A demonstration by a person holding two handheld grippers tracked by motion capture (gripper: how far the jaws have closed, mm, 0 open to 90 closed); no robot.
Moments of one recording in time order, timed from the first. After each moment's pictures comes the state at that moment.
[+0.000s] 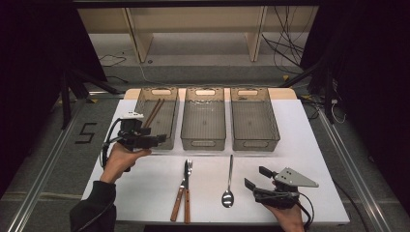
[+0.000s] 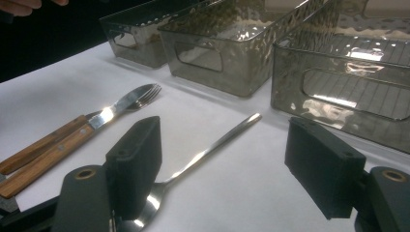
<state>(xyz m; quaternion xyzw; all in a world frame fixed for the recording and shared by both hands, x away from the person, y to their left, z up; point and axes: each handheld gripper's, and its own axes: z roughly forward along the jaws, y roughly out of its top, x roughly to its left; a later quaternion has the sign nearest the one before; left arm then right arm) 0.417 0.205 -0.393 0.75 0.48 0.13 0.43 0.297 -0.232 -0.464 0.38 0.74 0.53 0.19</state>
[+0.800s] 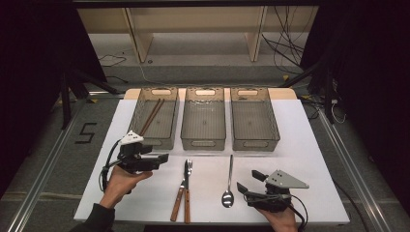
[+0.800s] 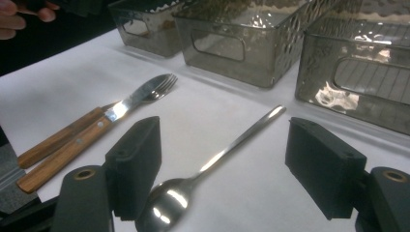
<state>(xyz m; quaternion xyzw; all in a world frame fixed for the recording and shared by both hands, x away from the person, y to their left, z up) 0.364 0.201 -0.420 0.75 0.46 0.14 0.46 0.290 -0.211 -0.462 0.38 0.75 0.51 0.18</state>
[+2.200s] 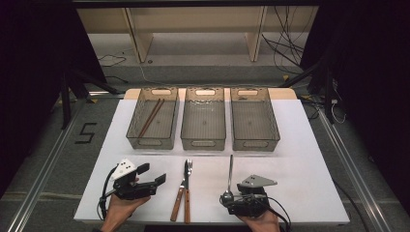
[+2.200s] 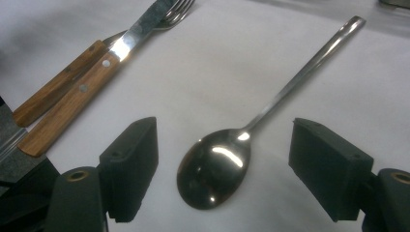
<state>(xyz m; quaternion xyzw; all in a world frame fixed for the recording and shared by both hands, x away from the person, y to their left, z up) 0.310 0.209 -0.467 0.72 0.44 0.17 0.51 0.290 -0.162 -0.485 0.43 0.80 0.40 0.10</state>
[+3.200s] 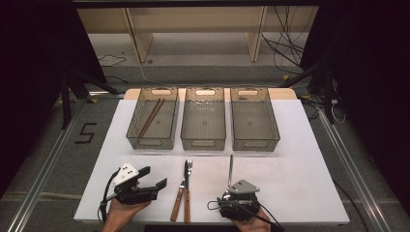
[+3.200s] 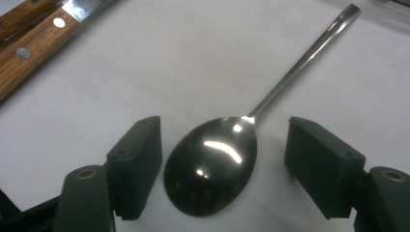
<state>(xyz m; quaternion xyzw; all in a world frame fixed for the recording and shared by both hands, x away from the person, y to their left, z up) 0.302 0.204 -0.472 0.73 0.43 0.18 0.50 0.282 -0.134 -0.499 0.43 0.82 0.33 0.18</state>
